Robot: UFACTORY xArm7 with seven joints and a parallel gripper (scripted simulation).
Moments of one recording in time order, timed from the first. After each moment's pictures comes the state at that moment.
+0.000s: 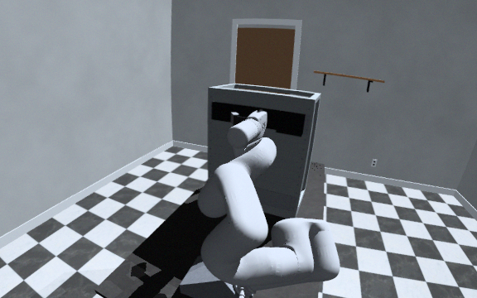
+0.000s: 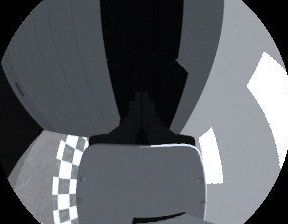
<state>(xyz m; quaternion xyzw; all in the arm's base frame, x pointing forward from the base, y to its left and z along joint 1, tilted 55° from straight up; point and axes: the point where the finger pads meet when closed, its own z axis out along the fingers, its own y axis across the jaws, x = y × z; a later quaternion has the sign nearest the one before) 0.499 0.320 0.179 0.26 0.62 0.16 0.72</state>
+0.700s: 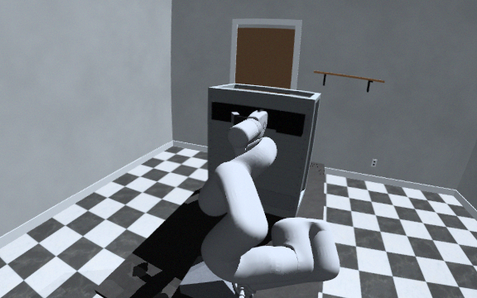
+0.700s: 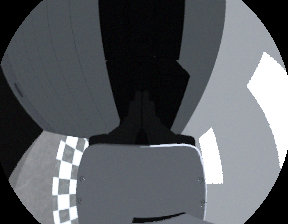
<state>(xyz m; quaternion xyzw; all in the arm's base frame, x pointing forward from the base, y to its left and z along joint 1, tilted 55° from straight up) 0.503 0.319 0.180 0.26 0.62 0.16 0.72</state>
